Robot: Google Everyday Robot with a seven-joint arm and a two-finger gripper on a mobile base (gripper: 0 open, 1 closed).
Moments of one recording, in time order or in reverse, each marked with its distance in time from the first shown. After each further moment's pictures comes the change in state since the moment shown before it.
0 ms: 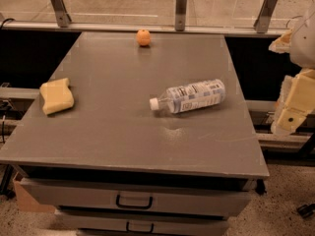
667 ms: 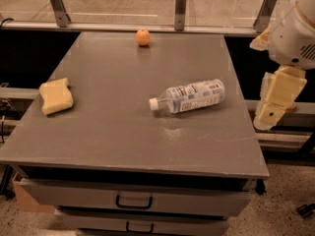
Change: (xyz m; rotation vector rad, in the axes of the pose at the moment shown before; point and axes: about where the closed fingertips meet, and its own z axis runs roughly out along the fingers) arm -0.023 -0.009 0.012 -0.004 -0.024 -0.054
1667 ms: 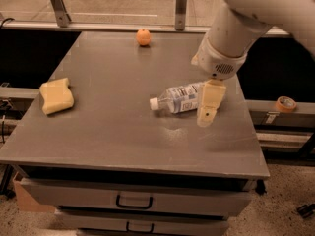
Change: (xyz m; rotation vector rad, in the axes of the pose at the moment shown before) arm -0.078 -0.032 0.115 -0.086 -0.031 -0.164
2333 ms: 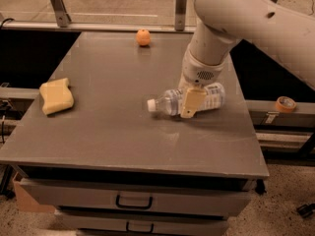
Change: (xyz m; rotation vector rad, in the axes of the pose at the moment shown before) arm -0.014 -0.015 0.049 -0.059 0.014 -0.017
